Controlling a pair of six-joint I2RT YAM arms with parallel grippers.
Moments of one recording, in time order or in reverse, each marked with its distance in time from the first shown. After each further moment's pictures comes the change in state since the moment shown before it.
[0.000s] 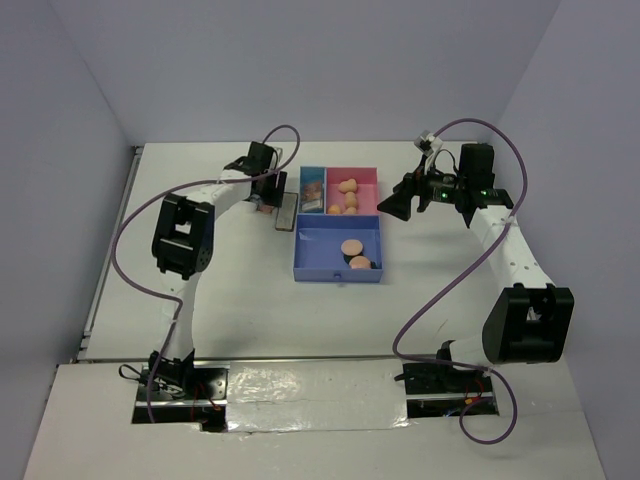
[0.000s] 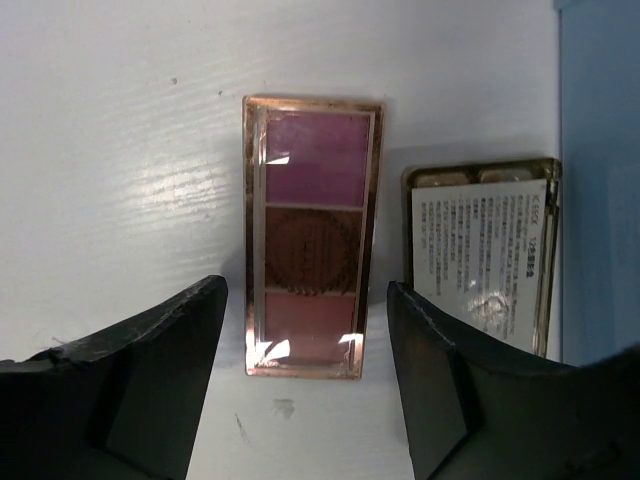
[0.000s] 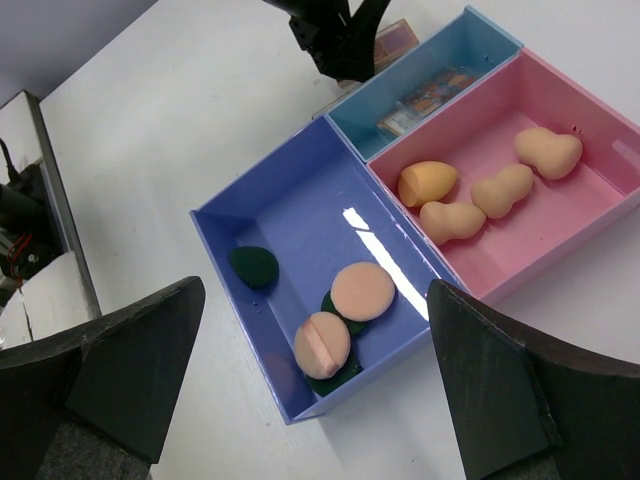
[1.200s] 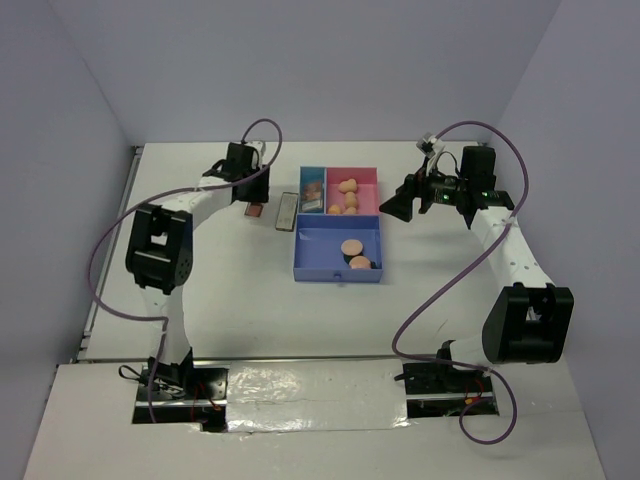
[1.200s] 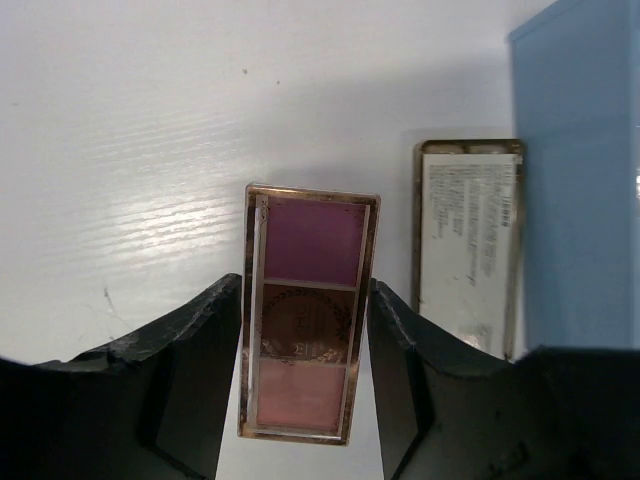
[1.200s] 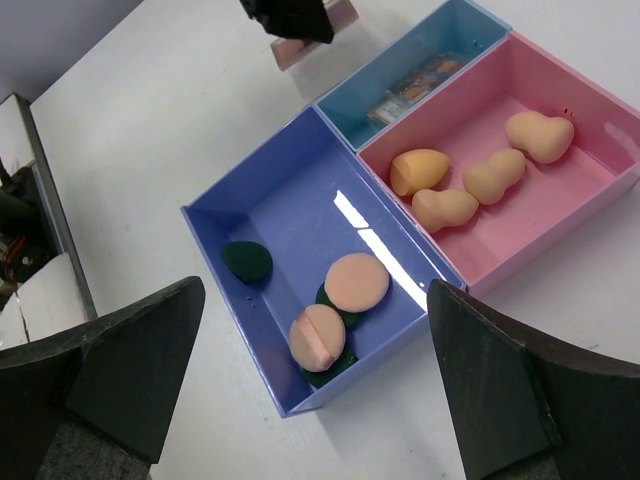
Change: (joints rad) left arm 0.041 -0.159 -0.193 0.142 0.040 -0.035; right arm -0.016 0.000 -0.018 0.001 0.010 0.000
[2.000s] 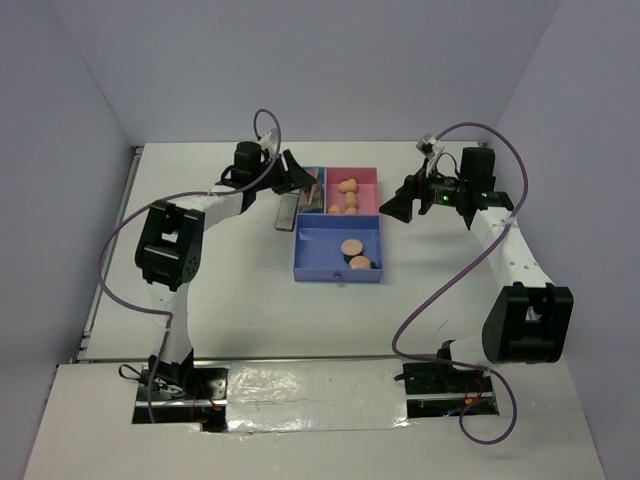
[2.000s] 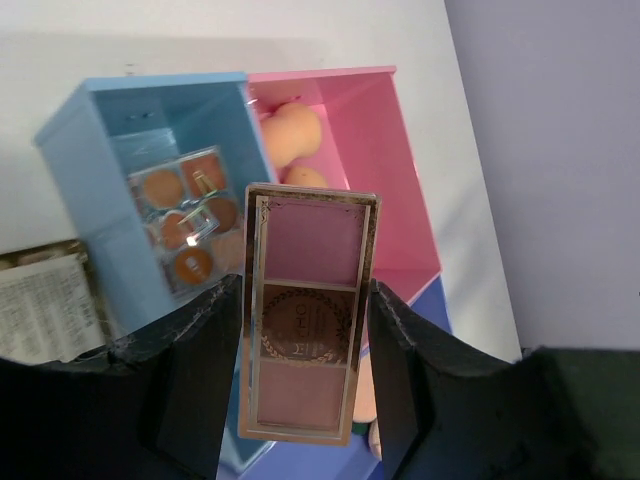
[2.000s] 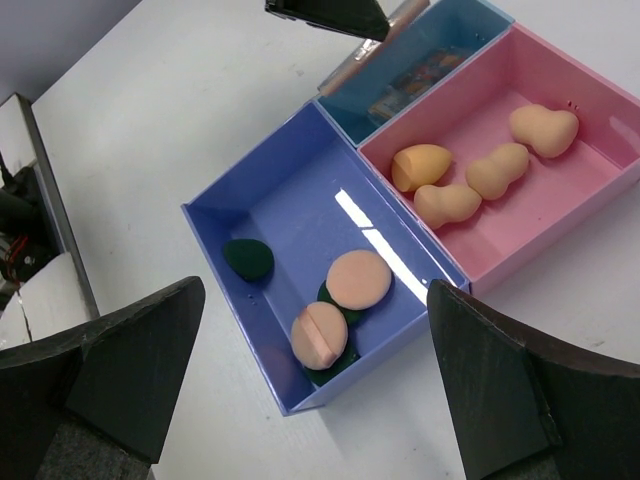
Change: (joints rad) left arm -0.026 -0.015 -0.126 0.574 0.596 -0.552; right arm -0.001 0.000 -0.009 0.002 0.000 0.004
